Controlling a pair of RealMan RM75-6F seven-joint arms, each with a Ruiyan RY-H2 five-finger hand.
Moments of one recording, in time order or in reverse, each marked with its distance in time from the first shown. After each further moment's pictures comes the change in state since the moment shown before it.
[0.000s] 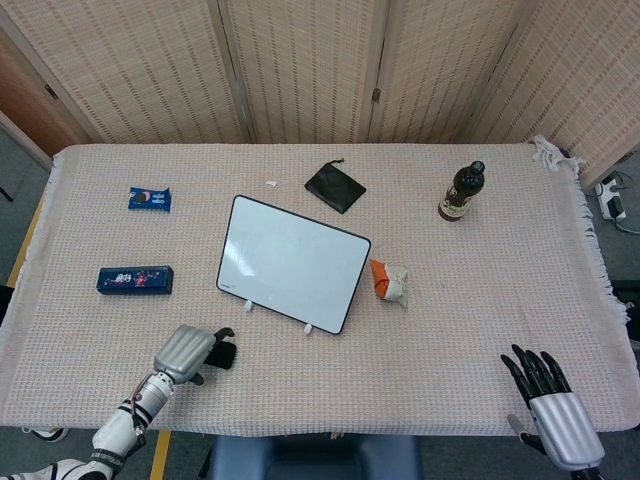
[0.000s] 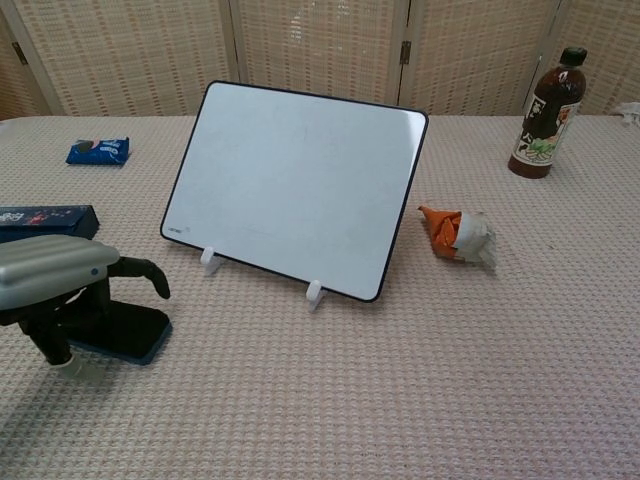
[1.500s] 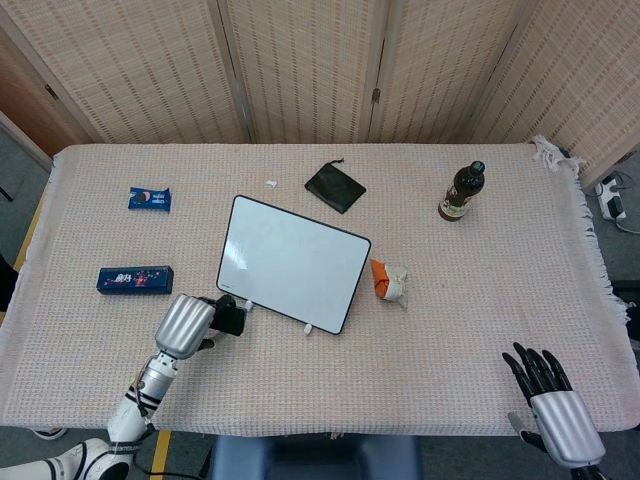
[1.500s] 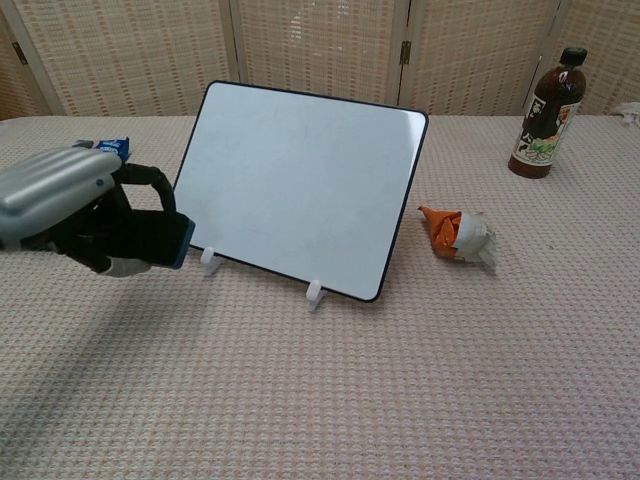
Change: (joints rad) left arm -0.032 -0.190 0.002 0.282 0.272 0.383 -0.214; right arm 0.005 0.002 0.003 -0.005 0.016 -0.003 0.009
